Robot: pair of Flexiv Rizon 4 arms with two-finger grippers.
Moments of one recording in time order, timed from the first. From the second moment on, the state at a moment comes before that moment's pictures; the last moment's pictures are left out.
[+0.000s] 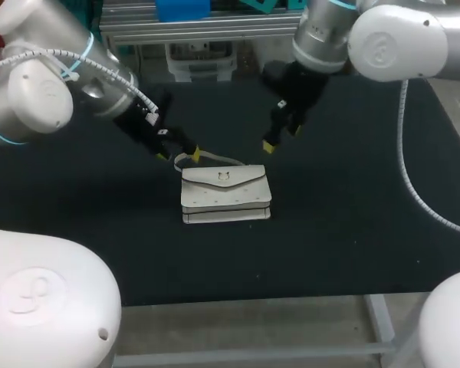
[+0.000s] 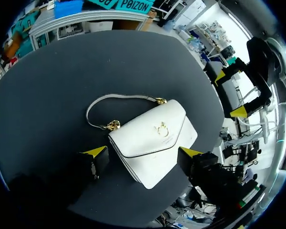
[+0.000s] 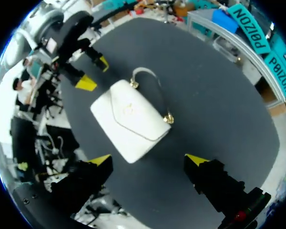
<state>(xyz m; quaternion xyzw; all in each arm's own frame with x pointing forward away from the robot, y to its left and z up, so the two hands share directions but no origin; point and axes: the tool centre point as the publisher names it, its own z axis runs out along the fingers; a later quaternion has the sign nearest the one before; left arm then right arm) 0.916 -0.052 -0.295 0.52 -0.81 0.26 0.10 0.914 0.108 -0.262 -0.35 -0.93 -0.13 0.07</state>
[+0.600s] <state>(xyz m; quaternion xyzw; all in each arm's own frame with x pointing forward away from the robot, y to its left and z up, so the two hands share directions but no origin) 0.905 -0.052 -0.308 0.70 -0.64 0.26 0.19 0.887 0.126 -0.276 -0.55 -0.78 -0.21 0.21</state>
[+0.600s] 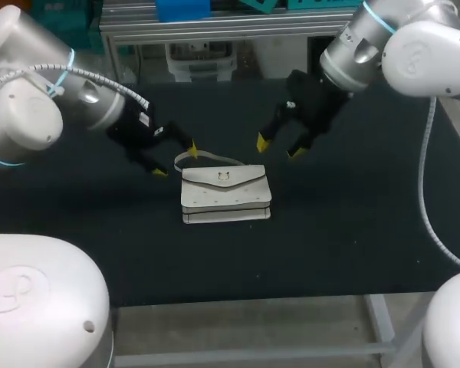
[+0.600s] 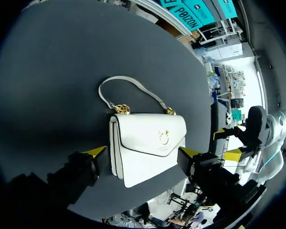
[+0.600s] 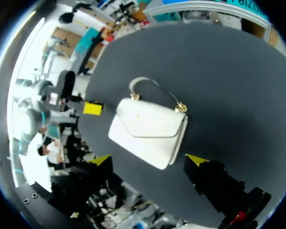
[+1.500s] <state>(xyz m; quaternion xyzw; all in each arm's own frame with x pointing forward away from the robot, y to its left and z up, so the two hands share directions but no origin) 0.905 -0.060 -0.337 0.69 -0.55 0.34 0.32 0.902 0.134 -0.338 -0.68 -0.58 -0.34 0.29</state>
